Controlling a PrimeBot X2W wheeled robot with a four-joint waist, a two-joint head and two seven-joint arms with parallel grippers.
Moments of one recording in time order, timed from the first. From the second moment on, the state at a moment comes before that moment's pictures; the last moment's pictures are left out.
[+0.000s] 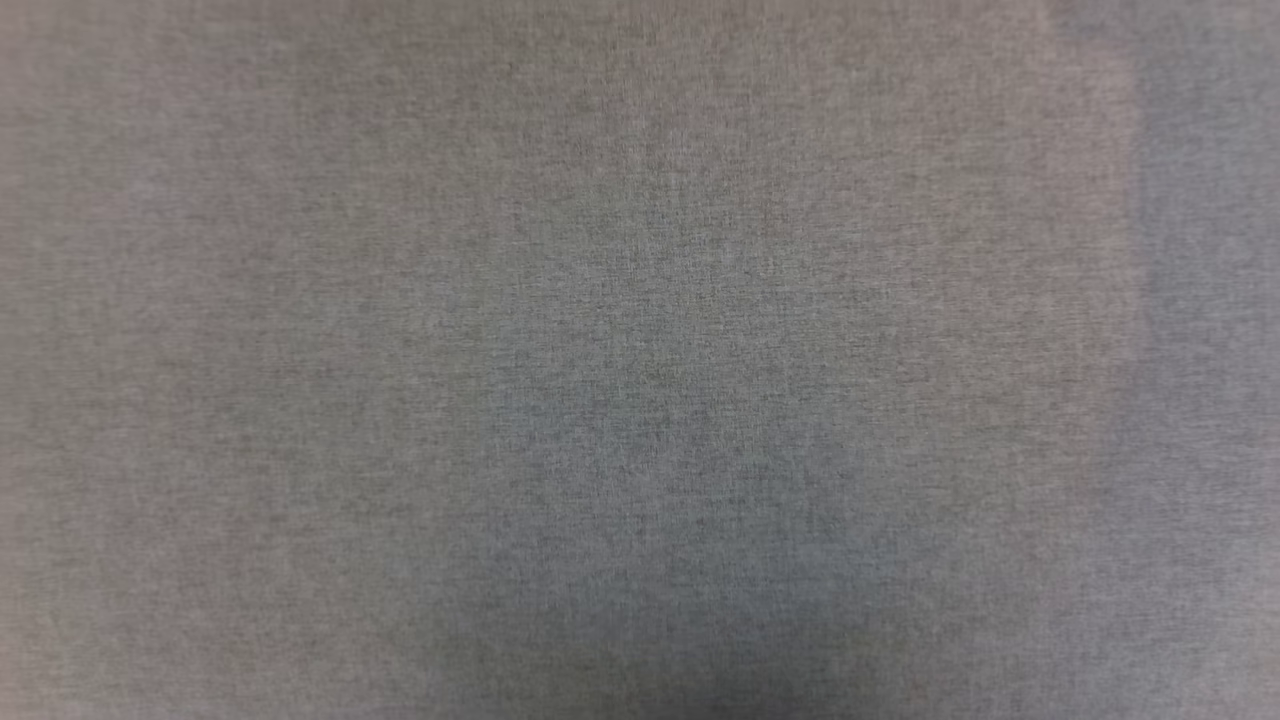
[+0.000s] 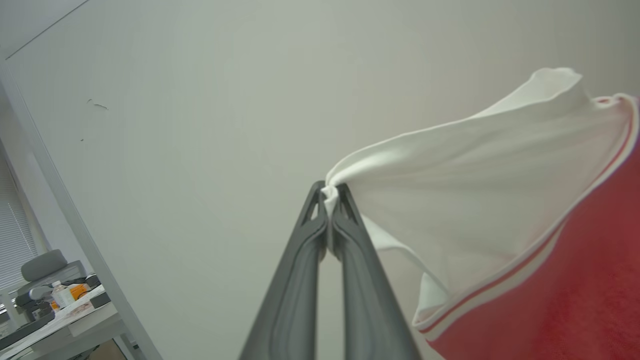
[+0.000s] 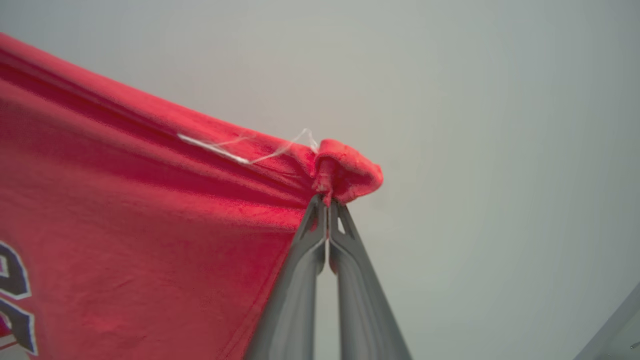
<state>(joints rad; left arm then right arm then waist) -1.78 0.71 -0.42 0.30 -0.42 -0.10 0.05 -1.57 -0.46 0.12 0.39 0.31 0.14 0.20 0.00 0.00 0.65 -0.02</state>
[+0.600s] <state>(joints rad) -1.99 0.57 -0.41 0.70 -0.32 -0.11 -0.26 -1.78 -0.30 0.11 0.81 0.12 0.14 -0.16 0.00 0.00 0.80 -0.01</state>
